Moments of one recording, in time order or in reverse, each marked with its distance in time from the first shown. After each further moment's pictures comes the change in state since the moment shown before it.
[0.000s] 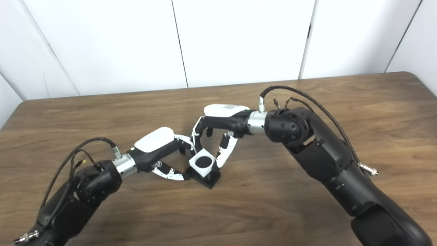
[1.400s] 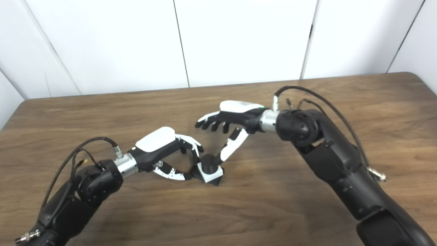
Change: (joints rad) left arm 0.000 -0.002 0.000 -0.005 0.004 0.006 -0.003; right arm 0.061 -0.011 -0.124 0.021 -0.017 0.033 -0.082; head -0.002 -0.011
